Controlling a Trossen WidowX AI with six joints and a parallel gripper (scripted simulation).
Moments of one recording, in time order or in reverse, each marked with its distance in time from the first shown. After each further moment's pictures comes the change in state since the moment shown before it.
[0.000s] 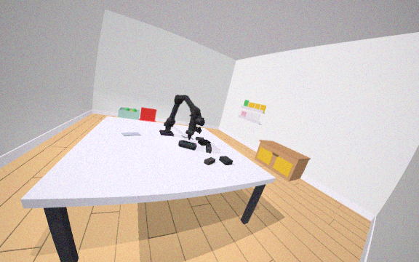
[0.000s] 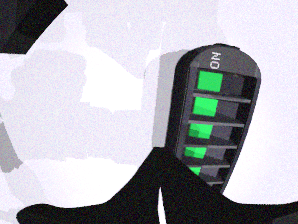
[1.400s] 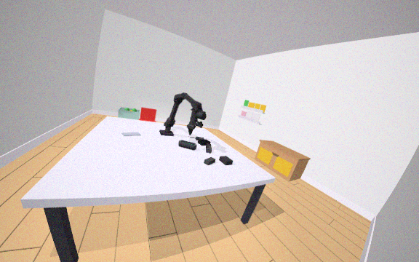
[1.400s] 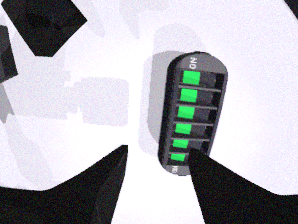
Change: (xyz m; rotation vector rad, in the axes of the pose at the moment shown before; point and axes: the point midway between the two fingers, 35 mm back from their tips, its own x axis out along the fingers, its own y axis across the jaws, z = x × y) arm -0.050 0.000 0.000 0.004 -0.003 0.002
